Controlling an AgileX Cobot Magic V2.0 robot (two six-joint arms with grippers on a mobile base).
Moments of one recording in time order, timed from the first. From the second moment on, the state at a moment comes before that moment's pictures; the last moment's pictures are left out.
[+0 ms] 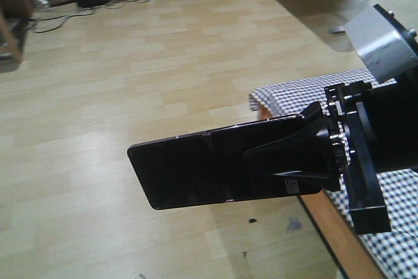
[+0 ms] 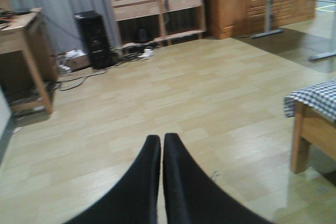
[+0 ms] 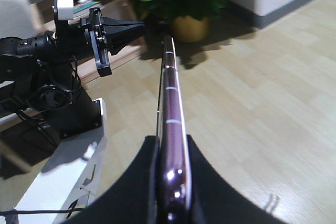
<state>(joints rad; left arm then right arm) 0.01 -0.01 0.03 -0.03 0.18 0.15 0.22 1.14 -1.04 1.10 1.23 -1.16</state>
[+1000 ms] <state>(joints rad) 0.01 -0.01 0.03 -0.03 0.18 0.15 0.22 1.14 -1.04 1.10 1.23 -1.16</state>
